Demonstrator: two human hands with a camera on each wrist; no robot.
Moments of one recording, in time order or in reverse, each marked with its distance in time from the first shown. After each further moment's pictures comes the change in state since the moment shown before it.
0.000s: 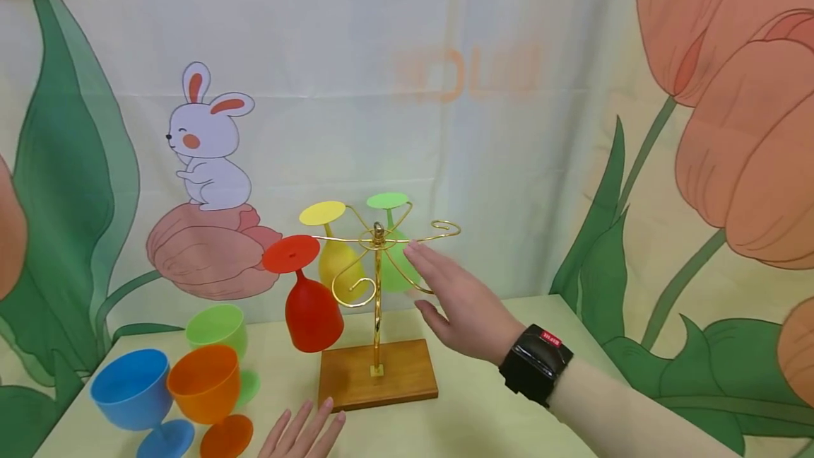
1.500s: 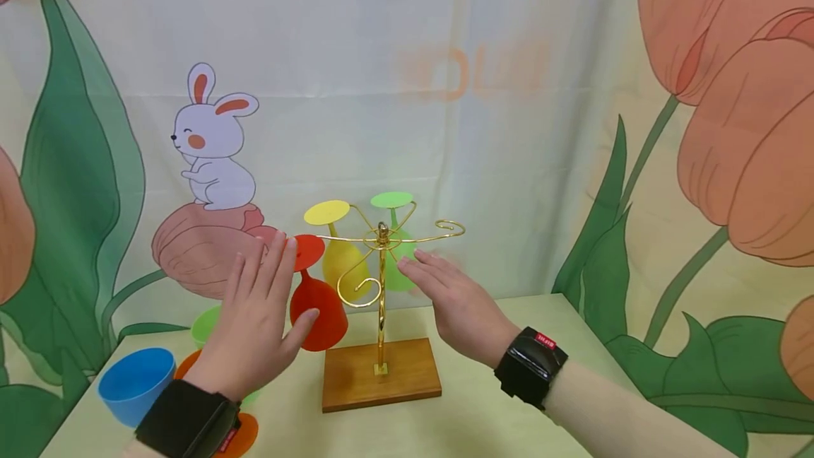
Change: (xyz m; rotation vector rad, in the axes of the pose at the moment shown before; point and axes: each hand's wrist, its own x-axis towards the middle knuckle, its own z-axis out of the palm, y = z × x) left_hand 0.067 -0.032 -0.167 0.083 0.512 0.073; right_hand 0.003 -0.009 0.008 -0.029 -0.010 0.015
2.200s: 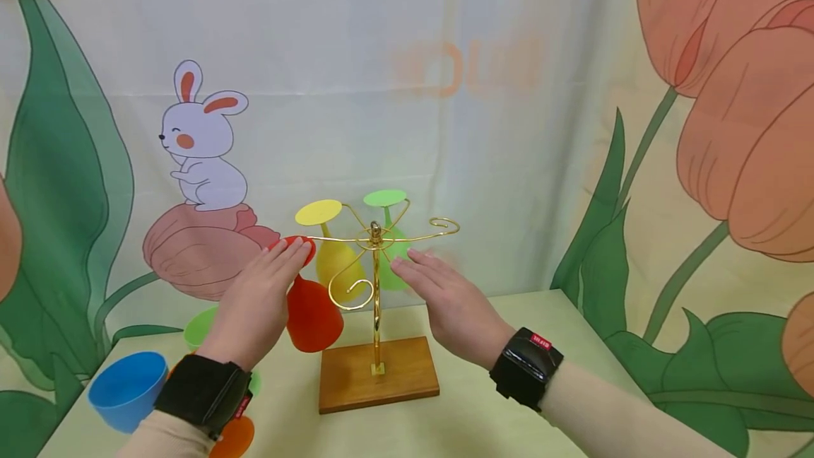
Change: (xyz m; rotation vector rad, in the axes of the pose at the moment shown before) left_hand 0.029 -0.010 0.012 -0.043 -0.038 -0.013; right_hand 0.000 -0.001 0.001 0.005 0.000 0.007
